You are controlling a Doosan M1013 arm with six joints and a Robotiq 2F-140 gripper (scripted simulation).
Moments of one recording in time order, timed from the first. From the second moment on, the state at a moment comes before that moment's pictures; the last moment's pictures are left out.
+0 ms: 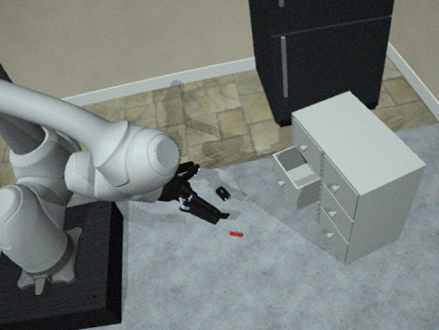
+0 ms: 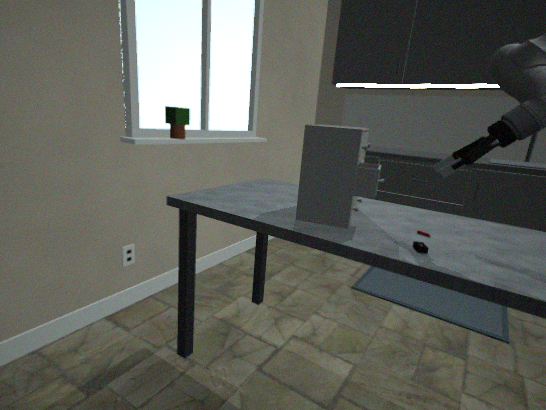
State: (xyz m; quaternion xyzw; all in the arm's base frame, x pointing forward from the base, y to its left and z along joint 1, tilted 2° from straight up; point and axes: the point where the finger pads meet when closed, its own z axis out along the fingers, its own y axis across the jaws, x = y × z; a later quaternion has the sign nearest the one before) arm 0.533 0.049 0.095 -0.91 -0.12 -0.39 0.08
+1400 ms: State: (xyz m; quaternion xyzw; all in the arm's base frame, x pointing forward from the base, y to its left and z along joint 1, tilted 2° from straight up) arm 0.556 0.058 0.068 -0.82 -0.11 -0.56 0.09
